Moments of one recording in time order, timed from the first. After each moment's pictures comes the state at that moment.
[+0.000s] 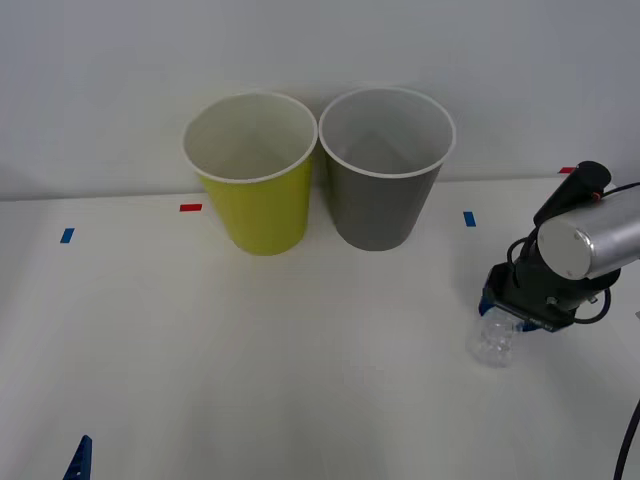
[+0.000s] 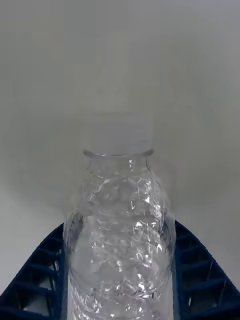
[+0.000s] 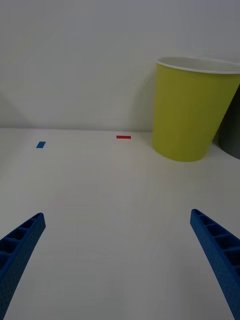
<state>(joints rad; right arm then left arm) -0.45 -0.64 0.27 -1.61 -0.66 1.58 0.68 1.26 0.42 -0.11 -2.24 0.18 -0.54 -1.37</state>
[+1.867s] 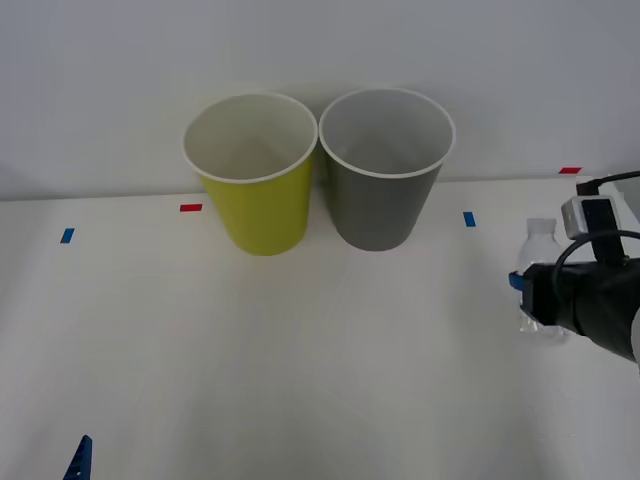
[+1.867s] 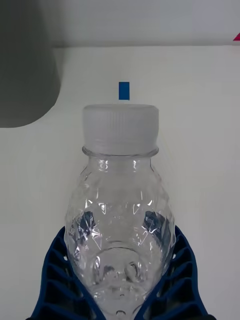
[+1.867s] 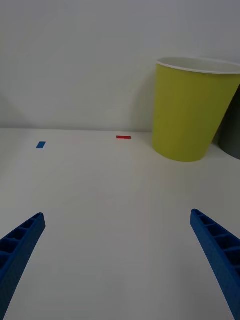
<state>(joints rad) -0.03 -0.11 -0.17 -2.48 -0.19 1.64 1.63 1.26 0.42 -0.11 -2.24 0.18 -0.54 -1.37</state>
